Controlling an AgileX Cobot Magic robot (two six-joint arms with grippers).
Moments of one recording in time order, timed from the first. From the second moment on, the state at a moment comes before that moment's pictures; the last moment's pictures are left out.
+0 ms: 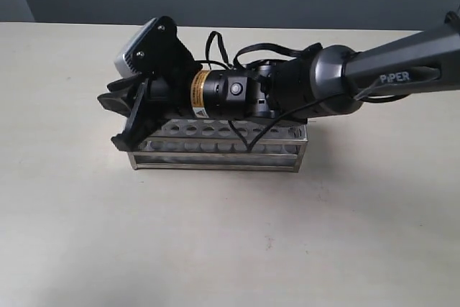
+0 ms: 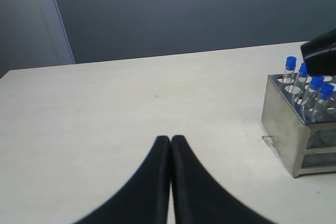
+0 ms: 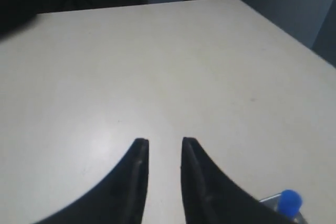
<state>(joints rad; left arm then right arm) 0.10 0.01 0.00 0.00 0.24 0.06 0.88 2.02 -1.20 -0.86 -0.60 0.57</state>
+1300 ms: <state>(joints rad) 0.10 0.01 0.00 0.00 0.24 0.06 0.23 0.40 -0.23 -0.35 0.07 0.60</state>
